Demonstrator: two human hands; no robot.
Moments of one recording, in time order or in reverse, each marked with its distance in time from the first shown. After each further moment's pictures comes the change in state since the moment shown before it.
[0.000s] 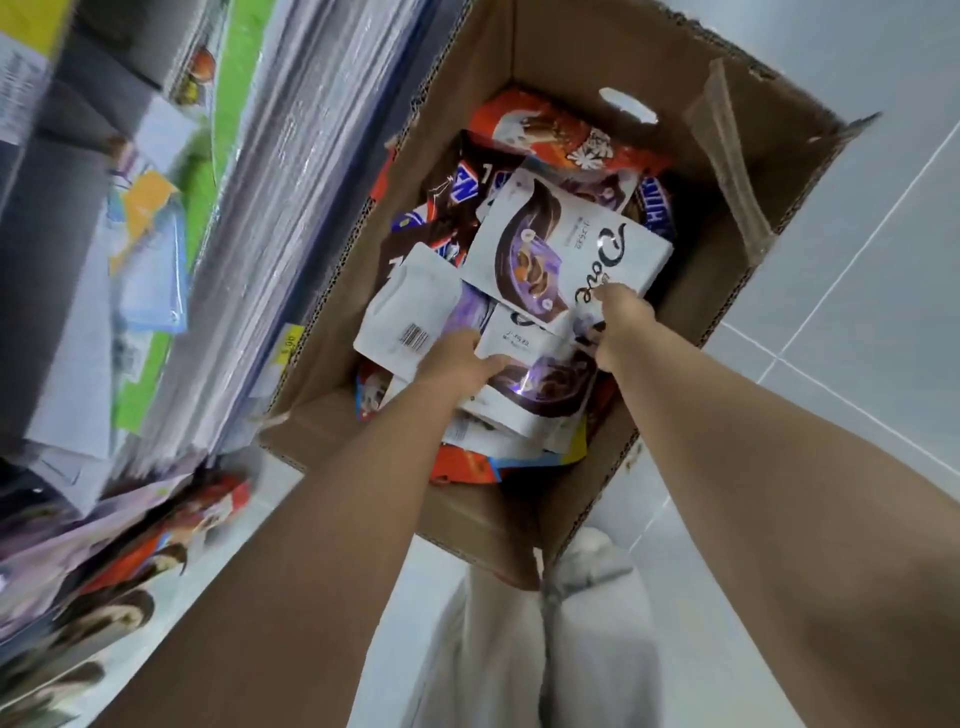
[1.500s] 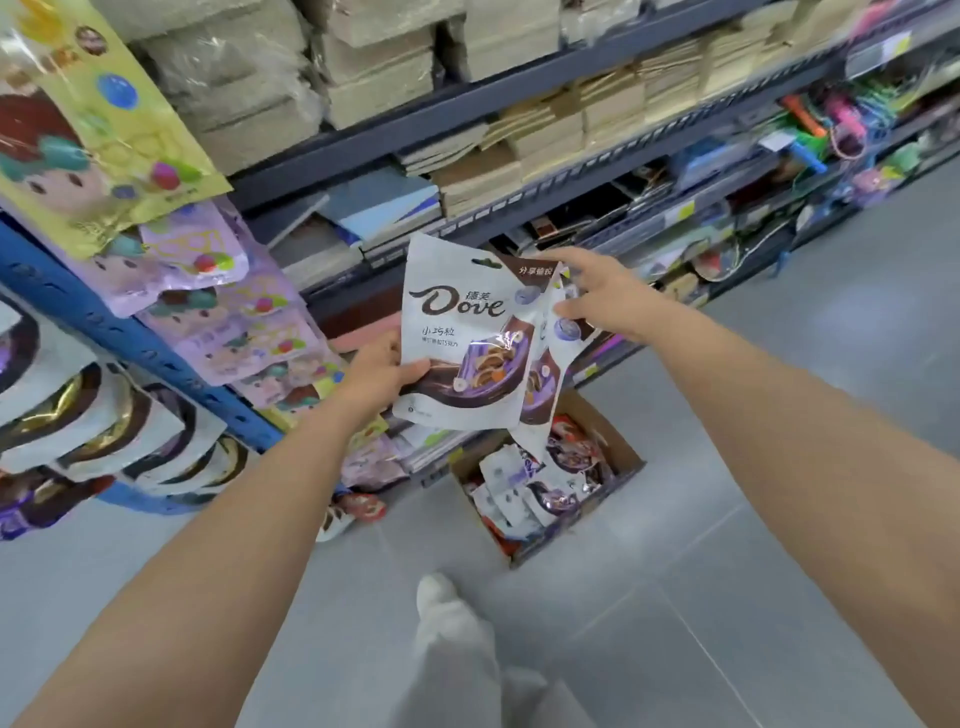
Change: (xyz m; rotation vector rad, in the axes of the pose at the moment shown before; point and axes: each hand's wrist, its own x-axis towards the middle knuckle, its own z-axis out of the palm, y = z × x) left_hand -0.711 0.072 -0.205 -0.757 0.726 0.428; right_hand -0.746 -0.090 -0.179 -1.120 -0.649 -1.433
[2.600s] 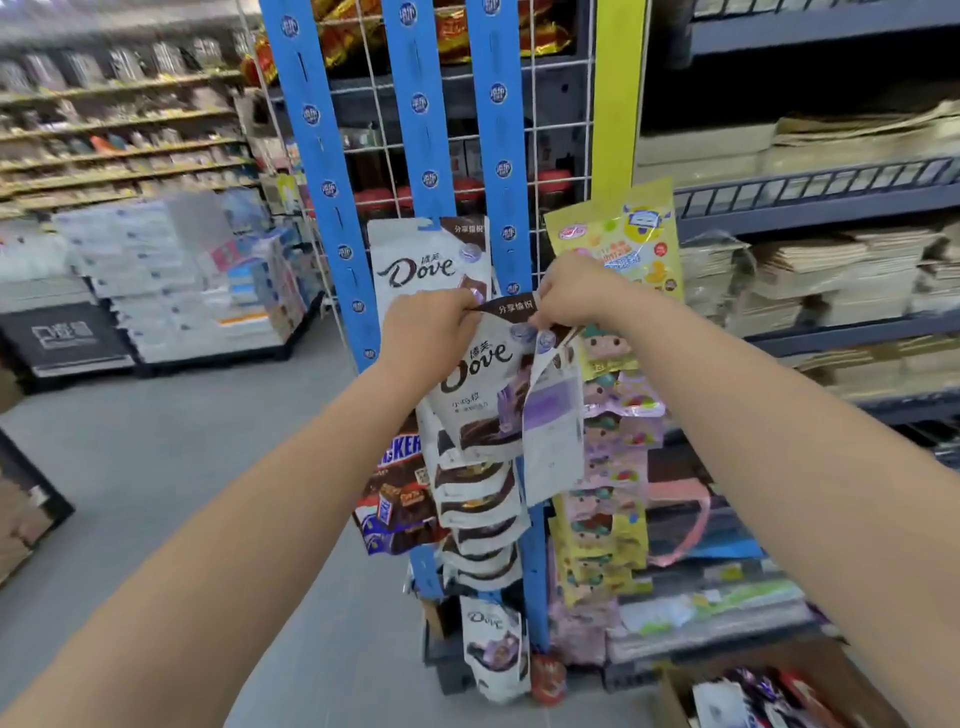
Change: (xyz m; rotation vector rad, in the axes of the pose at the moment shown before) left_hand -0.217 0.078 -0.349 1.013 0.941 0.485; right_hand -0.040 -0.418 0.232 -0.529 -0.041 -0.407
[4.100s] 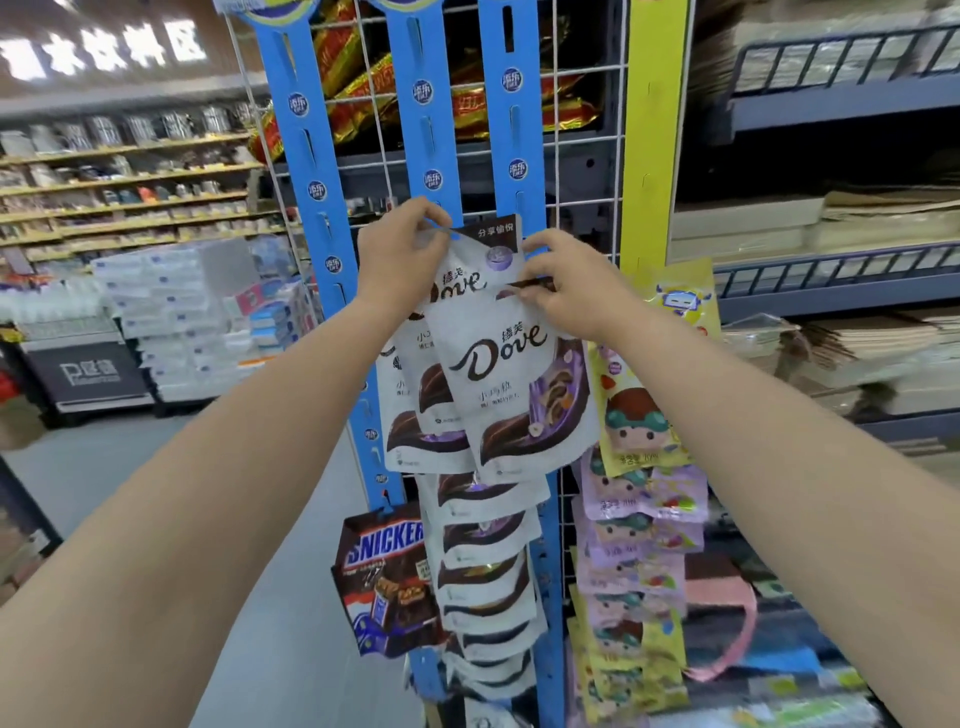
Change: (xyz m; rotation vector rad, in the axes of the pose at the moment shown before) left_hand 0.145 -0.045 -0.022 -0.408 0.323 -0.100; right_hand 0.098 0.002 -0.037 -0.195 0.497 -0.483
